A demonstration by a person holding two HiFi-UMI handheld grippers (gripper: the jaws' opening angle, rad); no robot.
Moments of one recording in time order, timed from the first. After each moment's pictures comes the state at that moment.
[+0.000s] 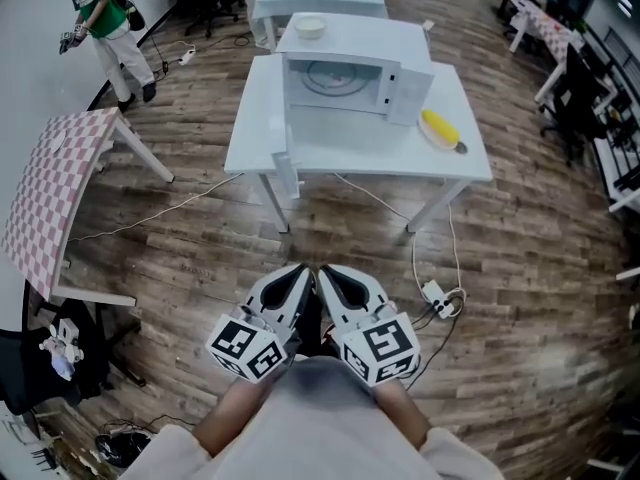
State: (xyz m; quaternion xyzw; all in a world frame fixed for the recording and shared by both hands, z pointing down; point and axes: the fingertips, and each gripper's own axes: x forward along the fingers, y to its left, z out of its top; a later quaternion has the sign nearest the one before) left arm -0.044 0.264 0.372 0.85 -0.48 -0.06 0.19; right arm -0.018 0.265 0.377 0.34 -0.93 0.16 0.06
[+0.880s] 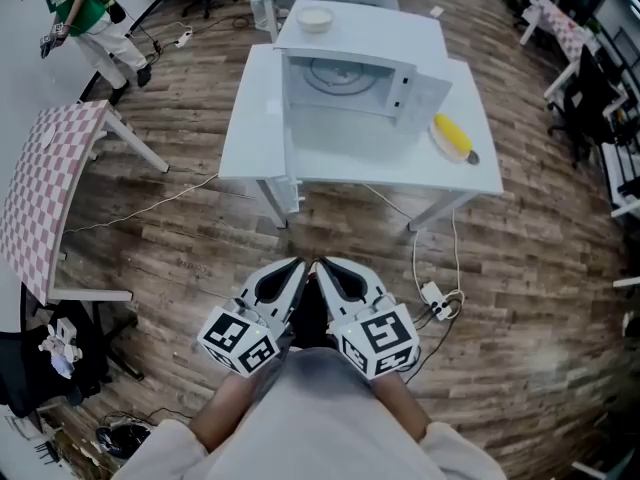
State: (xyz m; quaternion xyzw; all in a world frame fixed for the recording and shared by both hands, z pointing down) left arm -0.067 0.185 0.385 0.85 -0.48 -0.05 0.22; right arm -0.040 0.183 0.396 0.32 -0.92 0.19 0.09
